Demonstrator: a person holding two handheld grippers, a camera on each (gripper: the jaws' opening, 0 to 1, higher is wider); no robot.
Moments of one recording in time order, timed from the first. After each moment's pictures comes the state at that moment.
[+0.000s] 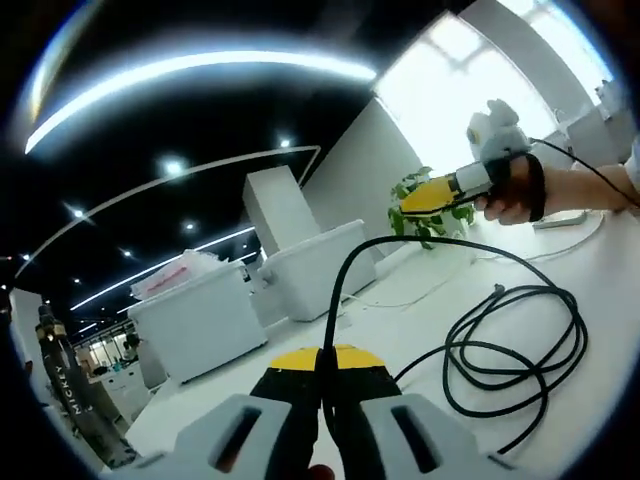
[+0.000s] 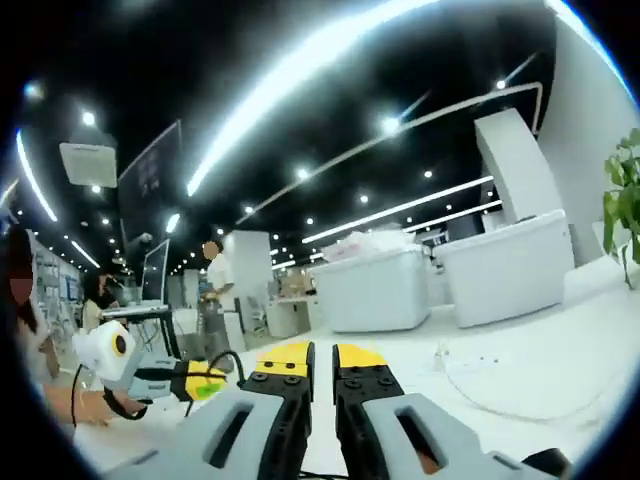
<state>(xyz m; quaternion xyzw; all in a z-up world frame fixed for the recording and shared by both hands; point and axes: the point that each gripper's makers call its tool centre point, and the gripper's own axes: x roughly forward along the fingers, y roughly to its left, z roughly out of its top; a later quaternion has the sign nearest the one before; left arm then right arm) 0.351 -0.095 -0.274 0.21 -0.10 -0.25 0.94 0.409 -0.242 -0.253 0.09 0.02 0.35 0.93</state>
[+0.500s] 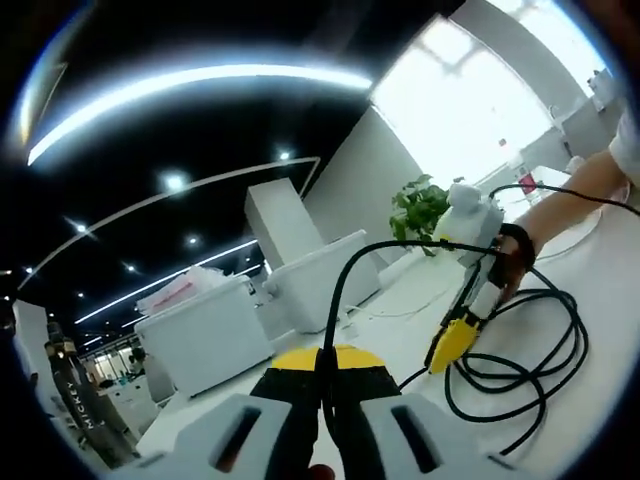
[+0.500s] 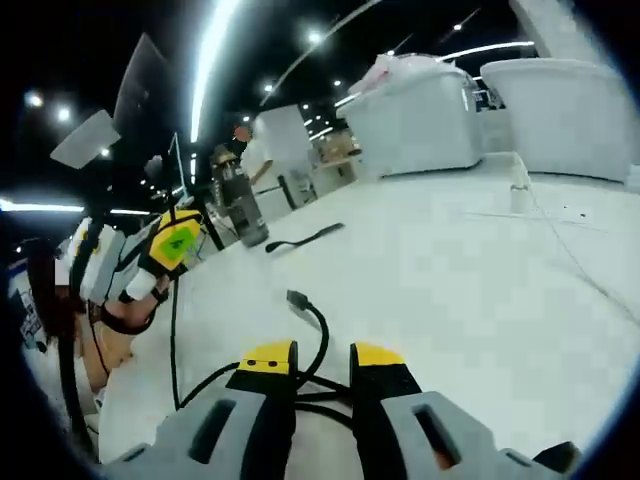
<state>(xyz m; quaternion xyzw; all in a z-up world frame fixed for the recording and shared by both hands) 0.343 -0.095 -0.260 0.22 -0.13 -0.24 0.94 0.390 -0.159 -0.375 0.02 0.24 0.48 0.84</state>
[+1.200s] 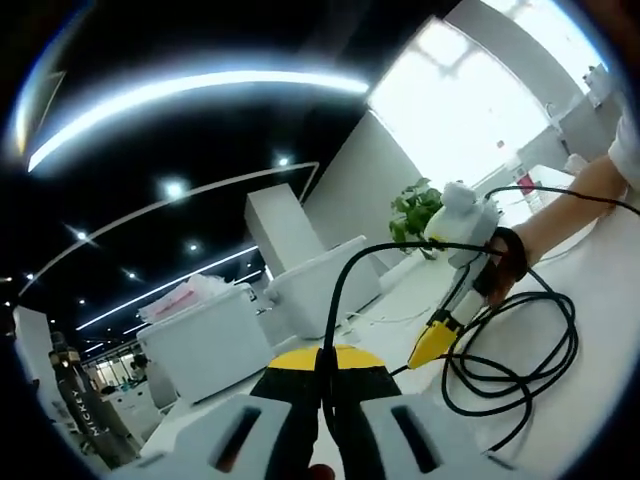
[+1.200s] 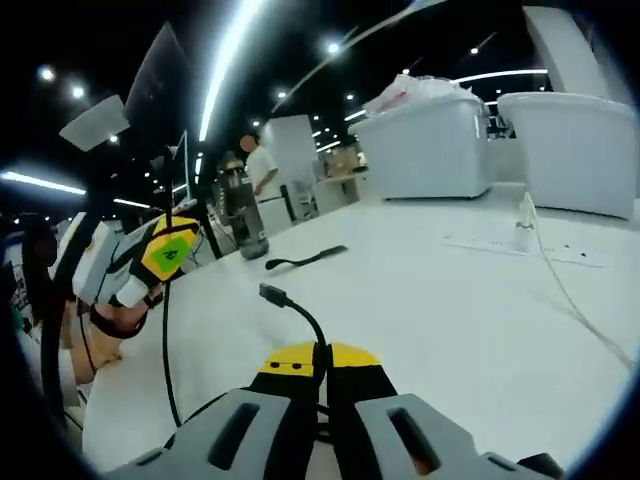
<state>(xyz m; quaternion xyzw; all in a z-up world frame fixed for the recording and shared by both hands) 0.334 -0.099 -0.255 0.22 -0.14 -0.25 0.93 0.402 -0.162 -0.342 0.02 0.17 0.47 0.87</state>
